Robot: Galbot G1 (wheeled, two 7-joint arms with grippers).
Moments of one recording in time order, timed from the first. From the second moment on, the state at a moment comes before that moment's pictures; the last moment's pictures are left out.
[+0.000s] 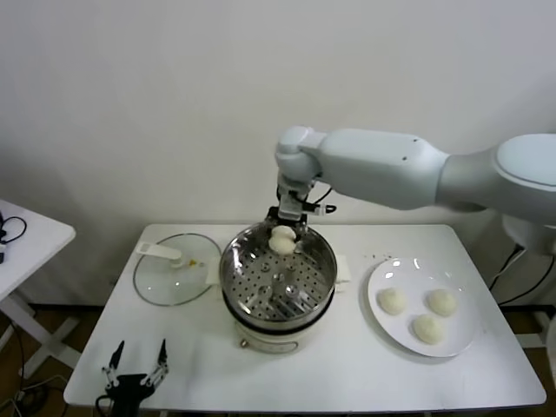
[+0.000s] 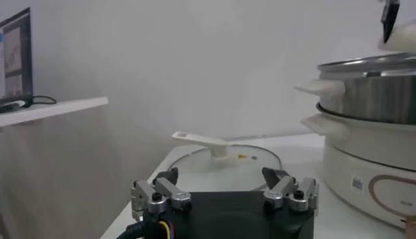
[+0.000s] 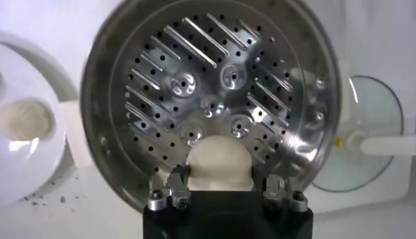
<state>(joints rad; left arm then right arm) 1.77 -1.56 -0.76 -1.91 -0.02 -0.20 0.07 0.63 1.36 -1.41 1.10 -0.09 0.55 -1.07</state>
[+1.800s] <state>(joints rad) 1.76 -1.57 -0.76 -1.92 -0.01 -0.20 0.07 0.88 1.09 -1.76 1.19 0.36 0.25 -1.05</state>
